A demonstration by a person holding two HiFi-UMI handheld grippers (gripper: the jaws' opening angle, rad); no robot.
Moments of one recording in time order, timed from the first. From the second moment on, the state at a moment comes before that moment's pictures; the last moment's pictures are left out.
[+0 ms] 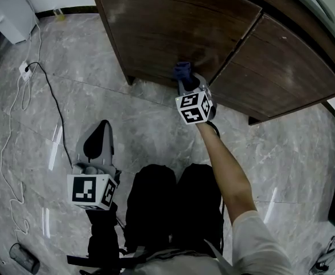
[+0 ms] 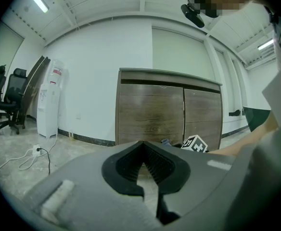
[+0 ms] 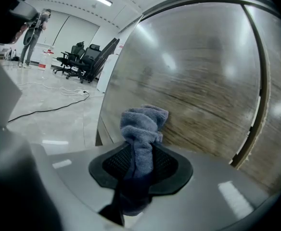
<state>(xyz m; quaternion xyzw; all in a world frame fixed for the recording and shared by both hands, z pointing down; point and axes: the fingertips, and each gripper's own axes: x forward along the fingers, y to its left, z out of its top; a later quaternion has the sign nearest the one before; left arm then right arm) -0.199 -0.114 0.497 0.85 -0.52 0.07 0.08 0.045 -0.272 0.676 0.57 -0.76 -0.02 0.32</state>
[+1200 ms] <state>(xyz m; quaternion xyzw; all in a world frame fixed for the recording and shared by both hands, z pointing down) -0.216 -0.117 0.491 0.84 -0.53 0.05 0.08 -0.001 -0.299 0.472 0.59 -0.77 -0.13 0.21</state>
